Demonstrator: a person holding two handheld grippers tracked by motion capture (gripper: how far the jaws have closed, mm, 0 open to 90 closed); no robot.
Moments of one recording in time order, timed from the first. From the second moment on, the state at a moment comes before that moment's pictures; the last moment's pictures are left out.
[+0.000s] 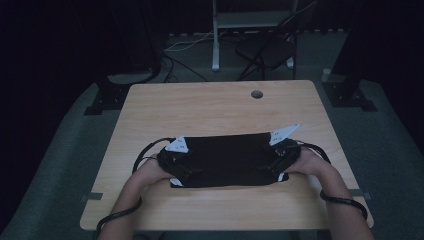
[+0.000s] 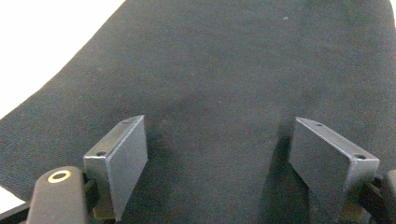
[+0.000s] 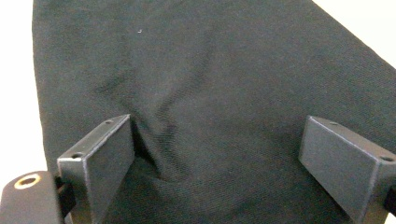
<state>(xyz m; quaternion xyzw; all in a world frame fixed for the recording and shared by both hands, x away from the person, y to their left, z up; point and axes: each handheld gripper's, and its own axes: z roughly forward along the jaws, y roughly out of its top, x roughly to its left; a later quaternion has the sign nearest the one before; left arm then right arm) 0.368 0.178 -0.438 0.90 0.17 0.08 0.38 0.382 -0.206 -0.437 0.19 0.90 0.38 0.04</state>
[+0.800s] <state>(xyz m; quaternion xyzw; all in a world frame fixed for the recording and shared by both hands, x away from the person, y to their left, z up) 0.292 0.234 -0.436 0.81 0.35 0.21 0.41 0.303 -0.260 -0.425 0.39 0.73 0.53 0.21</state>
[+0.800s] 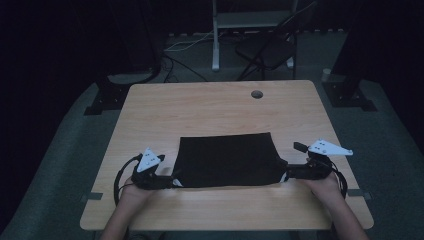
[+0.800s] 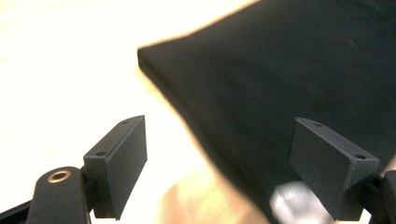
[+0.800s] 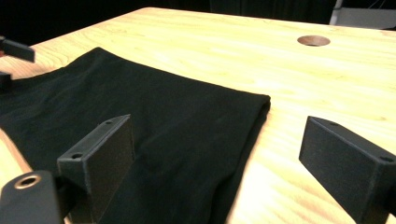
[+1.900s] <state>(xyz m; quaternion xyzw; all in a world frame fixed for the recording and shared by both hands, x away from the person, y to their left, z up) 0.239 0.305 -0.440 0.78 0.43 0.24 0.40 0.245 -0.302 -0.439 0.48 0.70 0.47 0.22</state>
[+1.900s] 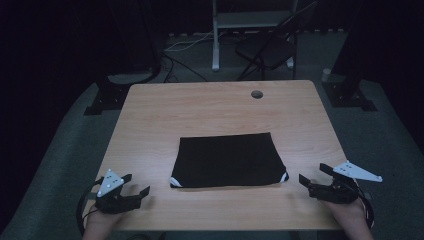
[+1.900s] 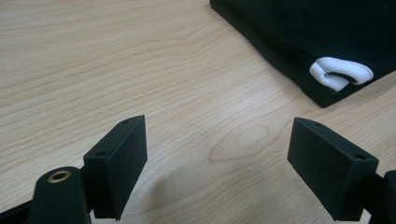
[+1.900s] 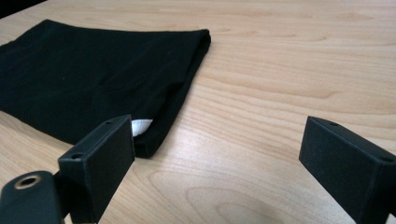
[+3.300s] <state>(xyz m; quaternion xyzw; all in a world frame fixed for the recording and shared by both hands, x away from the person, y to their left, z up) 0.321 0.222 -0.421 0.82 0.36 0.17 0.40 0.291 -0.164 -0.415 0.33 0.80 0.46 0.18</state>
